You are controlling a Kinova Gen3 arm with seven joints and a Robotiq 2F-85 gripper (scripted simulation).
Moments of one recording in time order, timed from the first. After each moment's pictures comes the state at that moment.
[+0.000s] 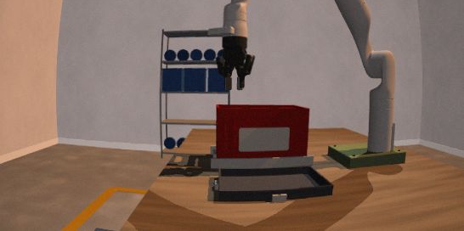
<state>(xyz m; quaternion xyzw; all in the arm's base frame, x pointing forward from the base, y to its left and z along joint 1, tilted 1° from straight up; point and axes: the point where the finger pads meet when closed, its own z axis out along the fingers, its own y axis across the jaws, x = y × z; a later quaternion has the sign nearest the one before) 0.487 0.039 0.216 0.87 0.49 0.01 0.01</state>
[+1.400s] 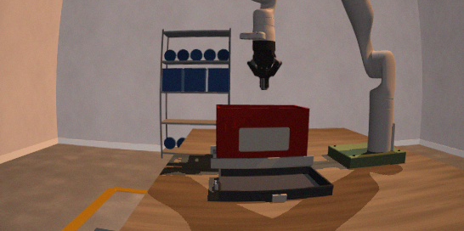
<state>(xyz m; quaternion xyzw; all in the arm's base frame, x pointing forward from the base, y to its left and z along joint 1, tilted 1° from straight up) 0.405 -0.055 0.217 0.87 0.49 0.00 0.02</state>
